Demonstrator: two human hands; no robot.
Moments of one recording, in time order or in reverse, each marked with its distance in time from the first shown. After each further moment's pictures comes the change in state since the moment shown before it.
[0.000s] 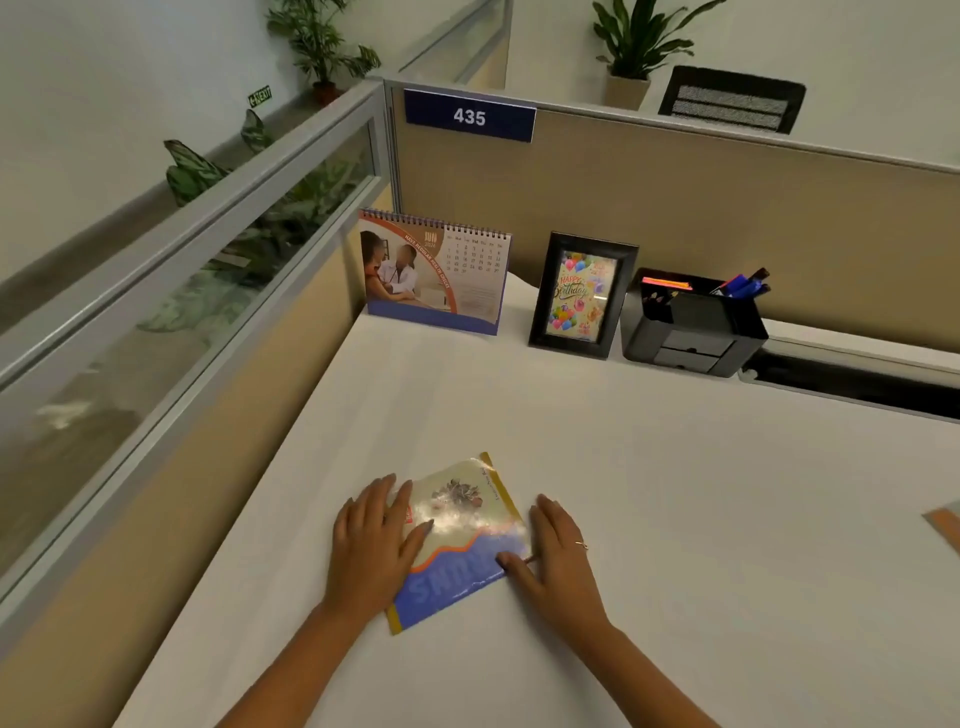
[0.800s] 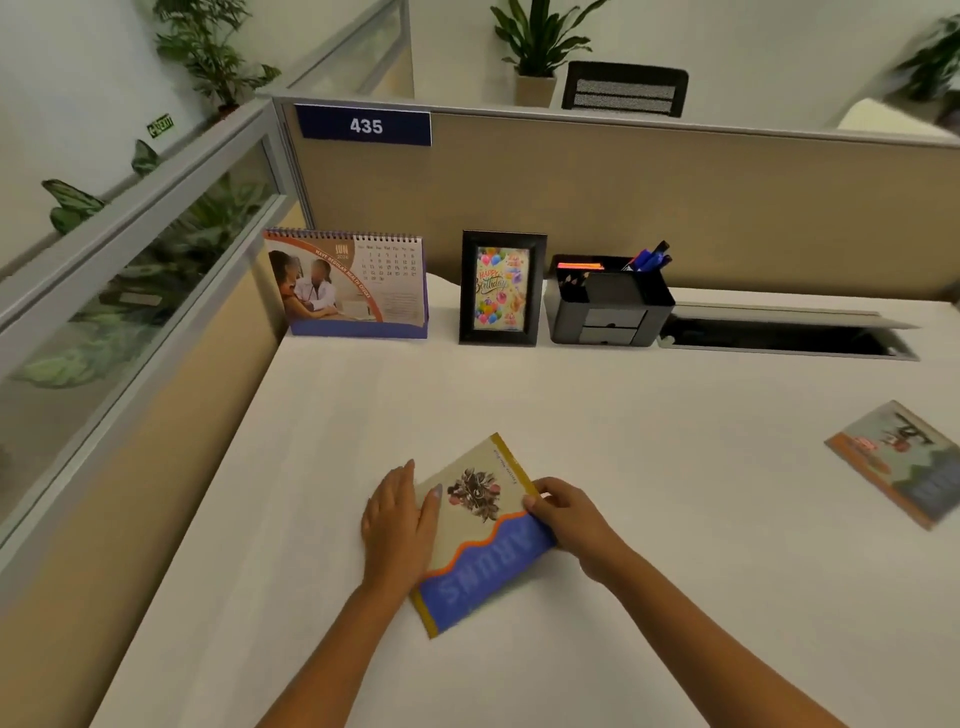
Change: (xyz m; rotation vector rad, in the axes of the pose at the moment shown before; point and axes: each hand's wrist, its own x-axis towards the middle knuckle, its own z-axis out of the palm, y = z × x) left_hand 0.029 0.090 0.012 -0.402 -0.033 -0.118; right_hand 0.009 0.022 -0.082 0.680 -0.072 0.404
